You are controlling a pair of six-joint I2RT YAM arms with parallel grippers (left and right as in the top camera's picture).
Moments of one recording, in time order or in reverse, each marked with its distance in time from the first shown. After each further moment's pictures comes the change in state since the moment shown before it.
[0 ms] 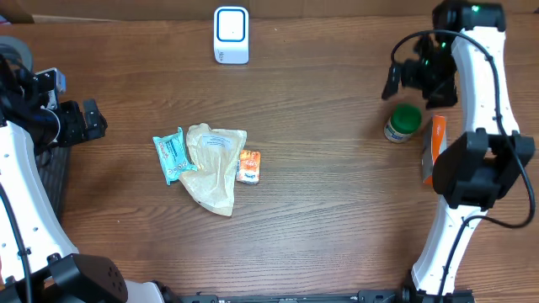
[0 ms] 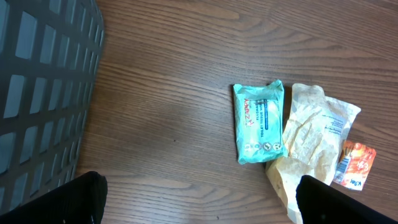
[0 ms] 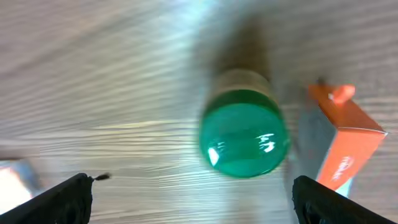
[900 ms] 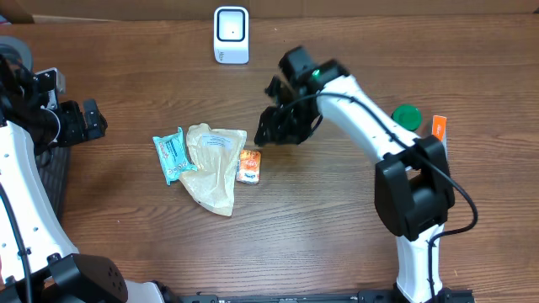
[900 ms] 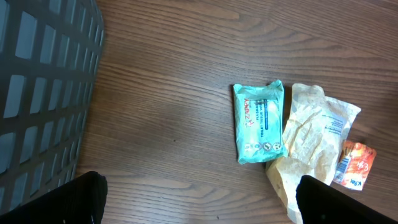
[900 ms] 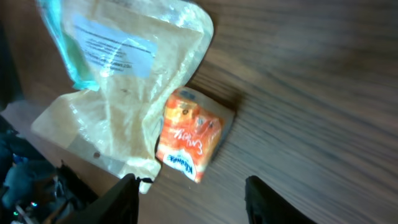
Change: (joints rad) left arm 0.000 0.000 0.000 0.000 0.000 0.000; right arm 0.589 -0.113 -0.557 0.609 -0.380 0.205
